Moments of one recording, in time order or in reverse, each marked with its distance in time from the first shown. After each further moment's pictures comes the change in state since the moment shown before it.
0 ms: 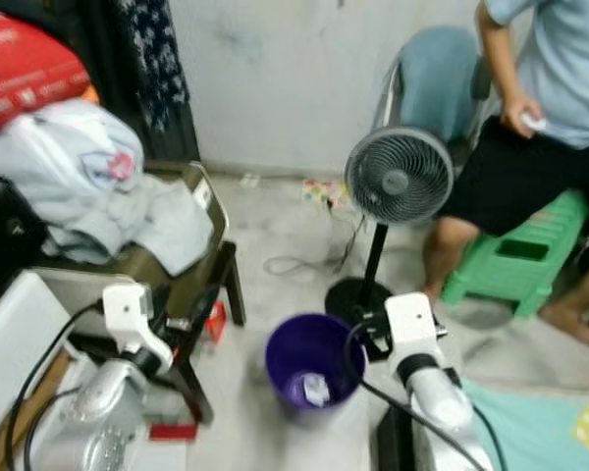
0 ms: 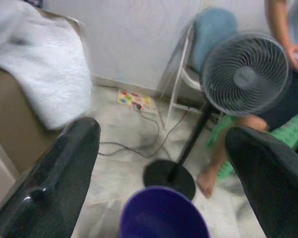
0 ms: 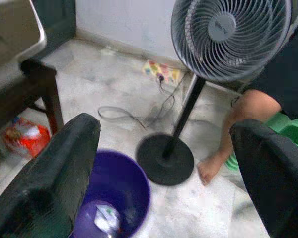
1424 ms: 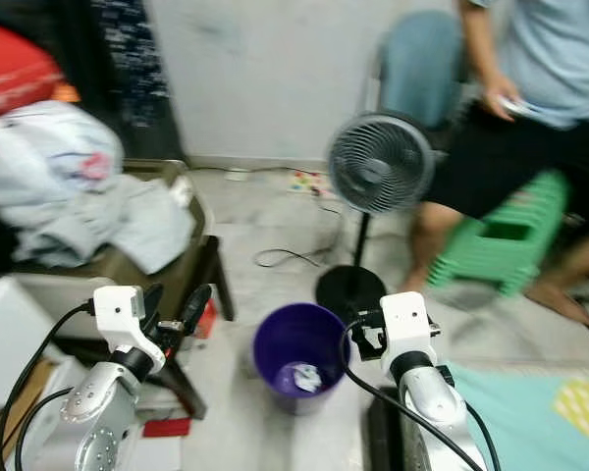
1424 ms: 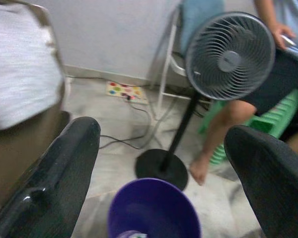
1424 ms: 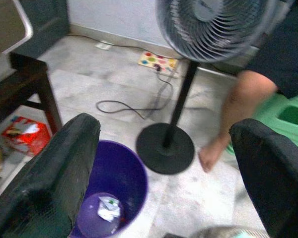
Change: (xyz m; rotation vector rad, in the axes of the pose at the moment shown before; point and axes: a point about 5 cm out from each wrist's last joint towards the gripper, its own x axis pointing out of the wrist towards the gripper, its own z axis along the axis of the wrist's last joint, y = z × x) left arm -0.003 0.003 0.001 0.034 0.003 -0.024; right arm 0.000 0.000 -0.002 0.023 0.008 0.000
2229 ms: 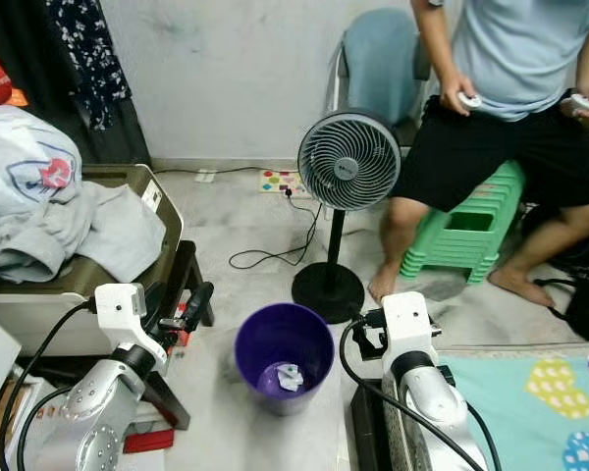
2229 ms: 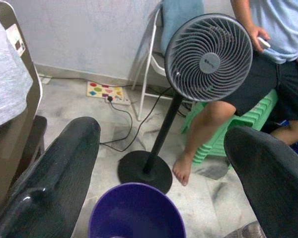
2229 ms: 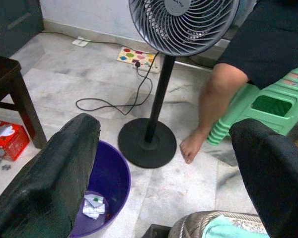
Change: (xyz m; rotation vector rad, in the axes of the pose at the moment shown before) left arm 0.002 -0.002 0.002 -0.010 -0.011 -0.011; right arm 0.000 -0.002 -0.001 0.003 0.003 -0.005
